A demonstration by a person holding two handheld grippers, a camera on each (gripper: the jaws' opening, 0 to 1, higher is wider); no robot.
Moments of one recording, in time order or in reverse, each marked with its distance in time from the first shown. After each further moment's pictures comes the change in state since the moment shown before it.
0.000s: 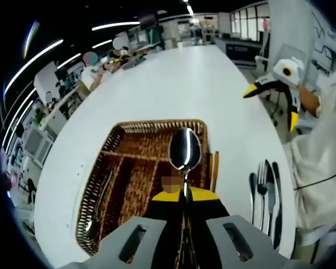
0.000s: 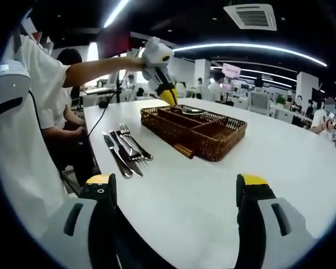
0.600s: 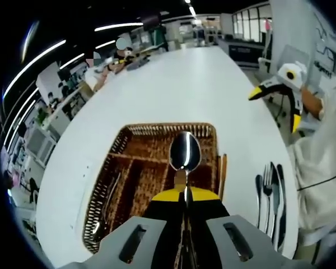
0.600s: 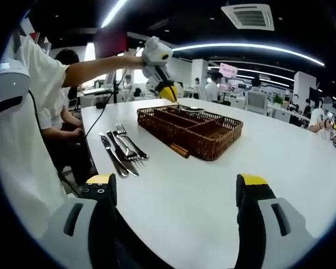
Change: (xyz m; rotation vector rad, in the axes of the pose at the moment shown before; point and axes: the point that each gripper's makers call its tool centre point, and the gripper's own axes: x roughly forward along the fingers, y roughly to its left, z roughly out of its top) left arm -0.004 0.017 0.005 0.000 -0.004 0.023; right arm 0.001 -0.007 -0.002 -0.001 0.007 -0.018
